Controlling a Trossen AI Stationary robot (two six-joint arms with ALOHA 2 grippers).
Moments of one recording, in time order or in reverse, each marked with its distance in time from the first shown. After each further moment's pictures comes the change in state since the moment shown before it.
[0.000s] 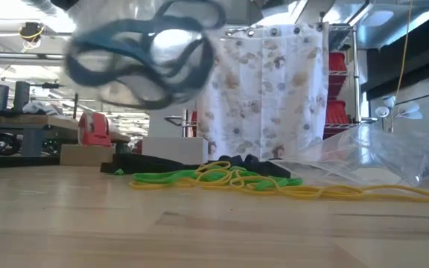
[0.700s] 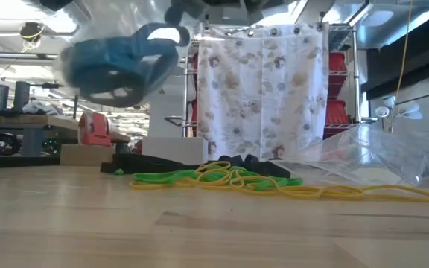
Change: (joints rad) left arm -0.013 -0.031 0.001 -0.097 0.045 -0.106; right arm 0.025 -0.036 -0.001 -0.262 0.362 0.099
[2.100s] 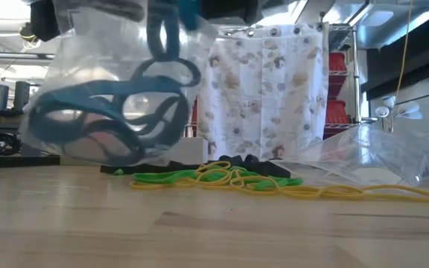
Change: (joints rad) left arm 0.057 0.035 0.001 -0.195 0.113 -0.159; right arm -0.041 0.002 0.178 -0.418 -0.189 0.268
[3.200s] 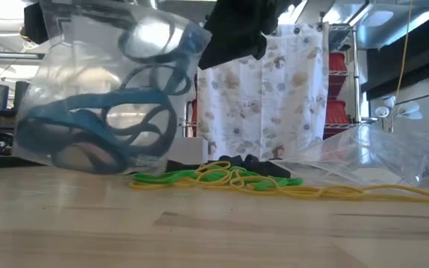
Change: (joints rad) left arm -0.004 0.000 0.000 -0.062 0.003 -0.005; right arm -0.081 -0.002 -0.035 -0.149 -0.167 0.129
